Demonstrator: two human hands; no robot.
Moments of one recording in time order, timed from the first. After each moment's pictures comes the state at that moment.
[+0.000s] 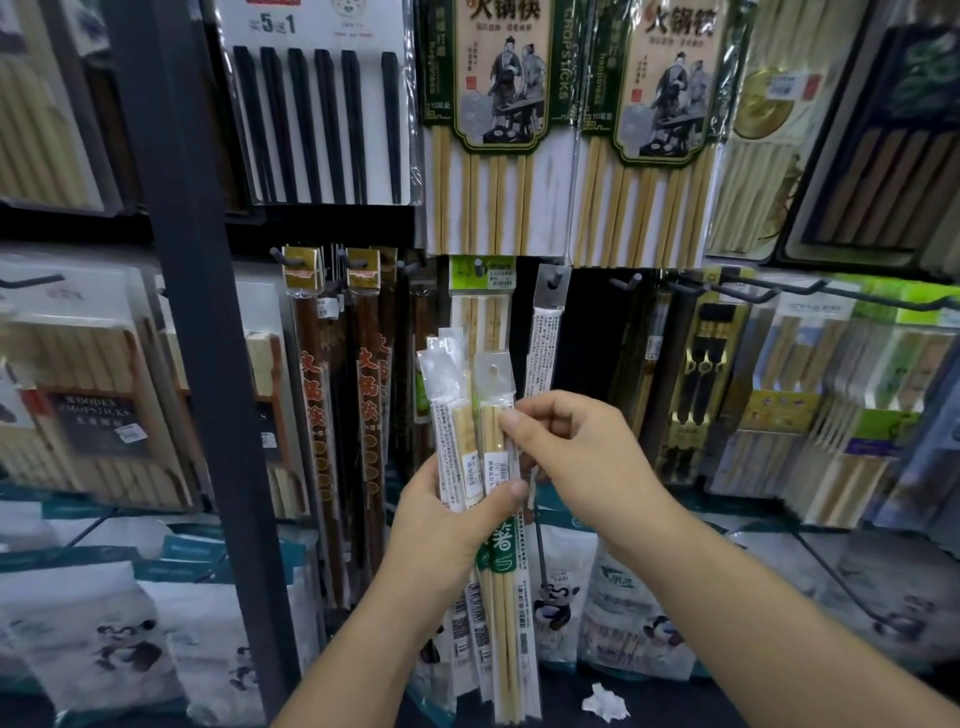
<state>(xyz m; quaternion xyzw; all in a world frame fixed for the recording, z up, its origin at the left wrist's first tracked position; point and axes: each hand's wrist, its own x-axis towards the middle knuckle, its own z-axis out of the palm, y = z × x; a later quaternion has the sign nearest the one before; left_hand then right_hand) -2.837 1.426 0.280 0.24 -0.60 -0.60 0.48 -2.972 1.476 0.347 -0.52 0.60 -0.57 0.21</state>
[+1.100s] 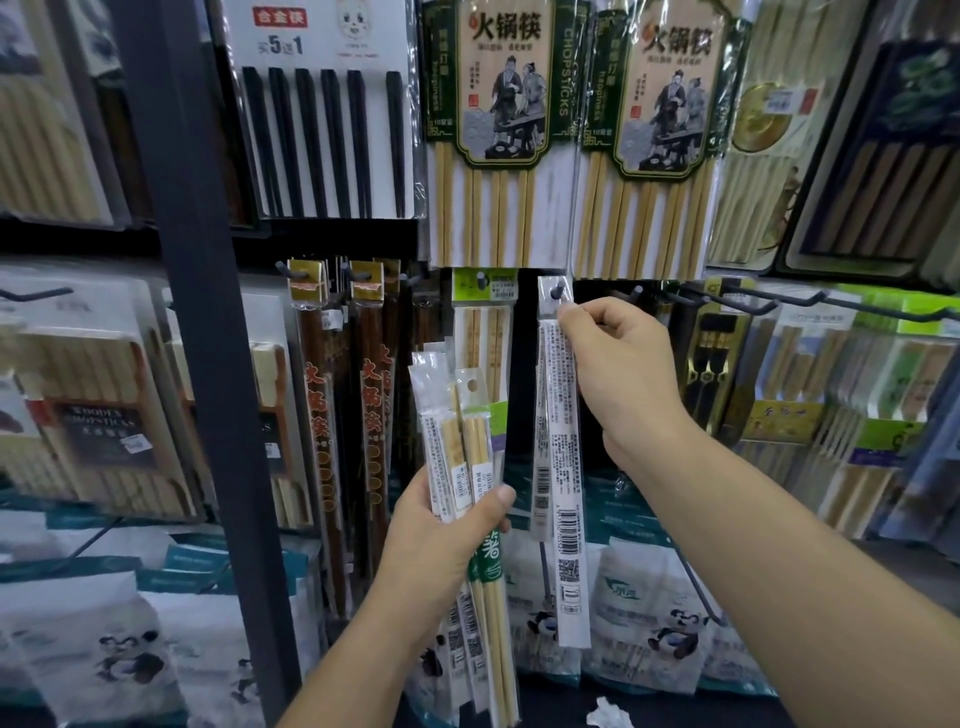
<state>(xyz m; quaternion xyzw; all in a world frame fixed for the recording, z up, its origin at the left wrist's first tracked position) -2.833 1.419 0.274 0.28 -0.58 -0.59 0.49 -2.991 1.446 0.406 -0.44 0.57 -0.69 0.09</state>
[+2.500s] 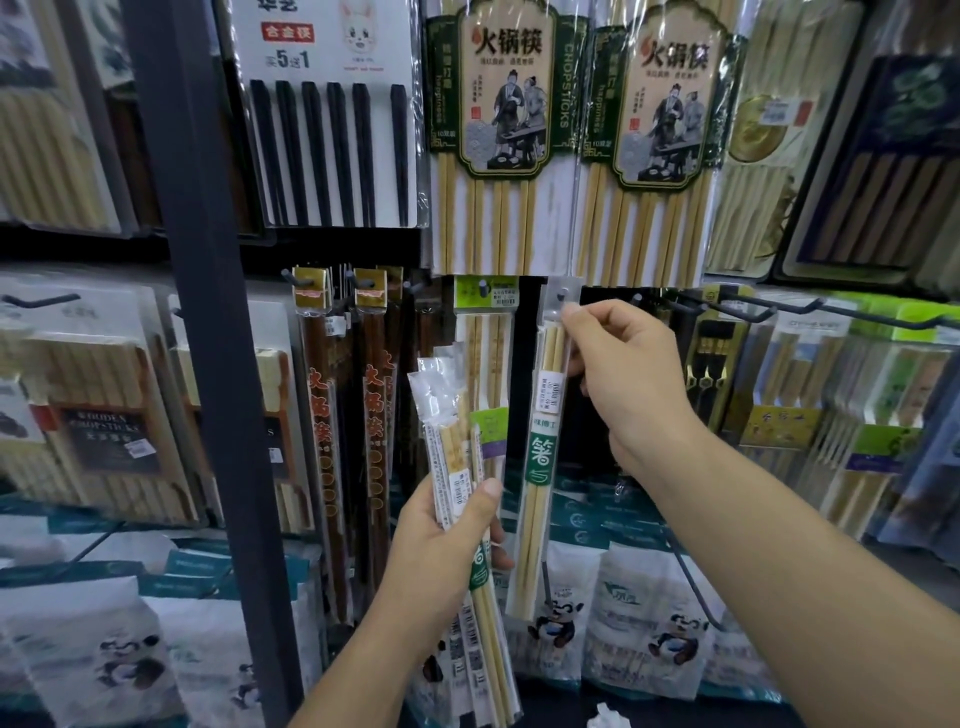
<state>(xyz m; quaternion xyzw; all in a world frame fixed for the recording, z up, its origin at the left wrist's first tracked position) -2.833 1.425 0.275 0.23 -0.57 -0.62 0.49 -2.987 1.457 0.415 -0.44 0.56 -0.70 0.12</state>
